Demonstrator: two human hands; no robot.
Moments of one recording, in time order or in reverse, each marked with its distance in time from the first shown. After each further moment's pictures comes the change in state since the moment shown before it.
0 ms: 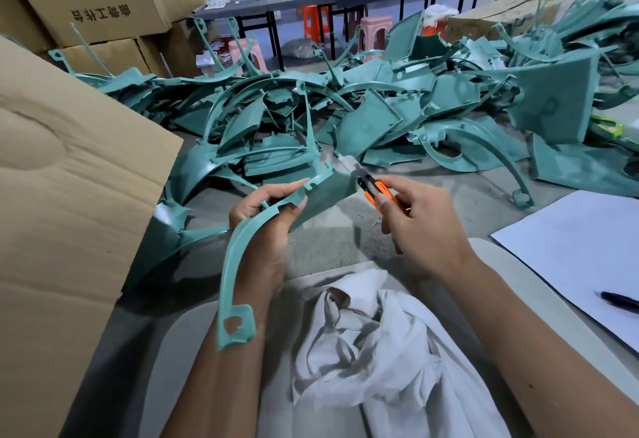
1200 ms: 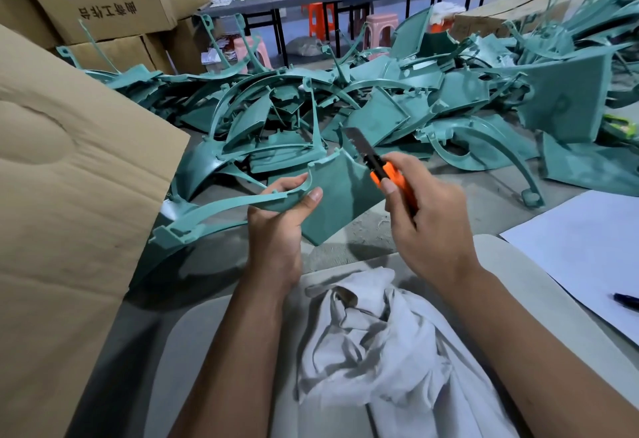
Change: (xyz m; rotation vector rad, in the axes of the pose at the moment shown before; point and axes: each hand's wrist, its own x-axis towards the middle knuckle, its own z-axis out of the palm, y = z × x) left_hand -0.003 0.009 0.015 -0.256 0.062 -0.324; right_hand -0.007 -0.014 0.004 -0.035 0.248 -0.350
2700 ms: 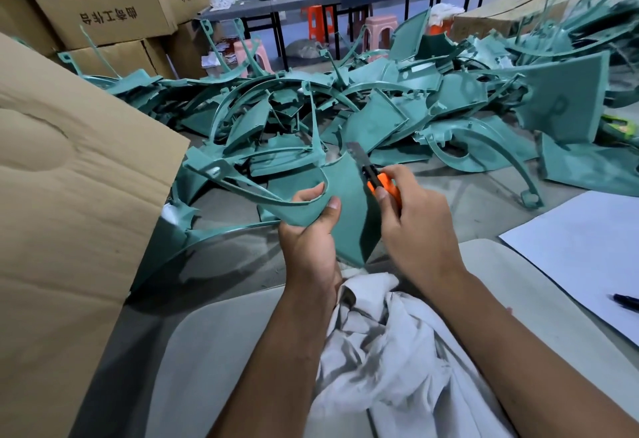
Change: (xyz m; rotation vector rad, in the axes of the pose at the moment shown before) left_hand -0.021 -0.022 0.040 -0.148 0.225 -0.083; right_hand -0.004 0.006 0.017 -0.085 -0.063 0.230
